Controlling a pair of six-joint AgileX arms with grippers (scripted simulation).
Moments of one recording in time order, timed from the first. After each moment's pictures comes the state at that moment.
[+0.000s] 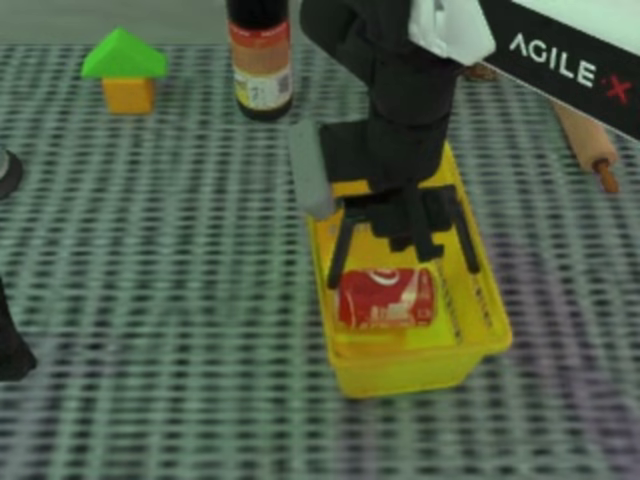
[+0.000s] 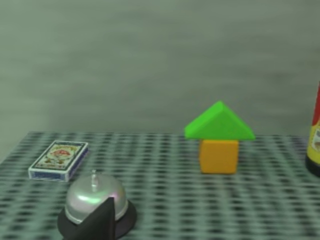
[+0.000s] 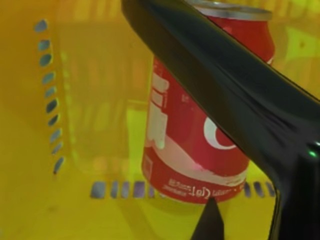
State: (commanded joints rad) left arm 0.02 0.00 0.00 0.00 0.00 0.00; right arm 0.66 2.23 2.08 -1.42 0.00 -1.03
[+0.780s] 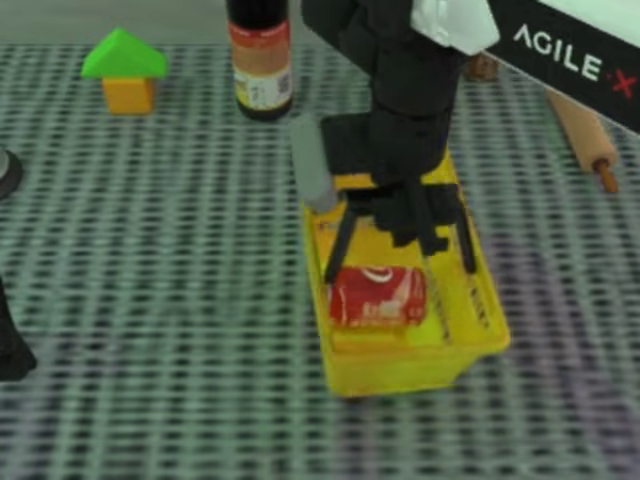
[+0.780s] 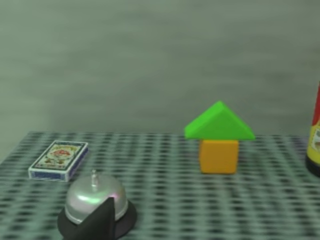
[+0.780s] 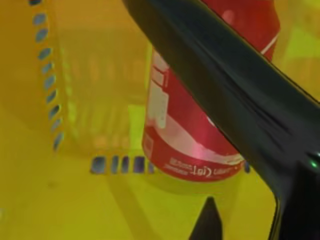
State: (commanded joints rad) left arm 0.02 0.00 0.00 0.00 0.00 0.00; right arm 0.65 2.23 2.12 -1.46 0.00 -1.04
